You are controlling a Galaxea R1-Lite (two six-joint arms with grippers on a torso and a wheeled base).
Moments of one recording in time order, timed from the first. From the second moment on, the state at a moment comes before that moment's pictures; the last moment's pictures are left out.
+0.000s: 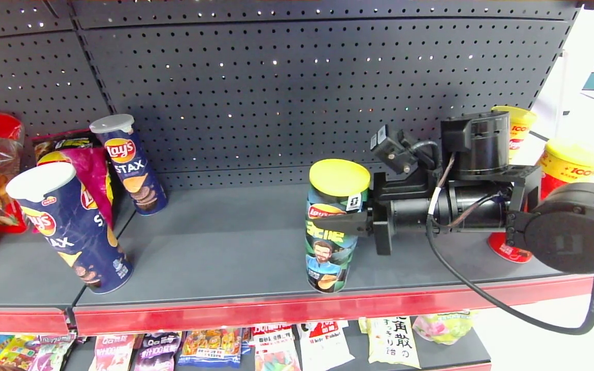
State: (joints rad) left arm -0.10 0.25 -0.56 0.33 -0.03 0.14; right arm 0.58 1.78 -1.04 -0.40 0.66 -0.28
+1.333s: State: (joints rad) left arm -0.10 0.25 -0.57 0.33 -0.02 0.14; right arm 0.58 1.76 -1.01 -0.40 0.65 -0.28
